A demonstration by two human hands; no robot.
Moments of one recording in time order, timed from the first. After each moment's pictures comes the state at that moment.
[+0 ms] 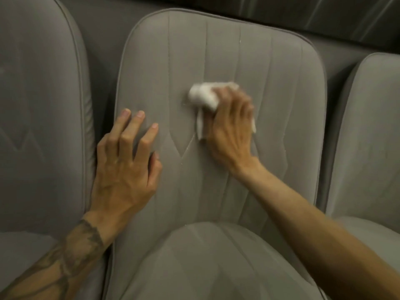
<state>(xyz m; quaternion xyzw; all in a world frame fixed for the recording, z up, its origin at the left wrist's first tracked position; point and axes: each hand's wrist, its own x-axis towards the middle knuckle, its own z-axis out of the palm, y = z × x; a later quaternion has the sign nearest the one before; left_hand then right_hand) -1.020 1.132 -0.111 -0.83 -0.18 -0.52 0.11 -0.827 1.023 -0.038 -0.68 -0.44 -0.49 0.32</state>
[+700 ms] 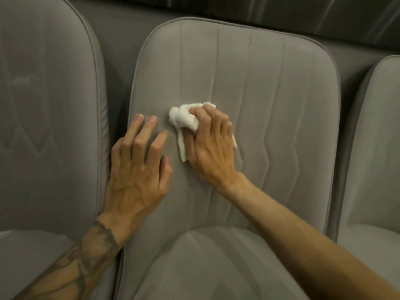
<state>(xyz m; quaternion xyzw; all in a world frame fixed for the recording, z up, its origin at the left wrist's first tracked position) -1.022 1.132 -0.110 -0.83 -0.18 -0.52 0.10 -0.872 1.047 -0.064 -0.66 -0.50 -0.44 0.34</state>
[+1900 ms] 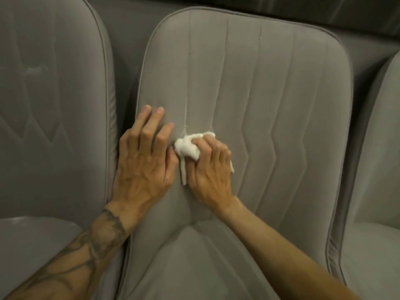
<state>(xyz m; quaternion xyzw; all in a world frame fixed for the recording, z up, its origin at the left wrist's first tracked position) -1.021 1.133 -0.109 -0.82 -0.16 -0.54 0.09 -0.885 1.040 -0.136 -0.67 -0.50 -0.41 0.36</state>
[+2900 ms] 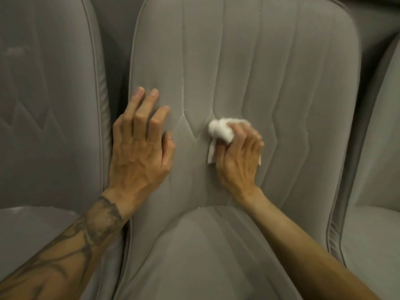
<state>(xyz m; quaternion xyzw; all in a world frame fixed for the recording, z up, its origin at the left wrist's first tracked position) -1.022 1.133 -0.110 -0.82 -0.17 -0.53 0.10 -0.835 1.013 -0.153 -0.71 -0.41 -0.44 0.36</state>
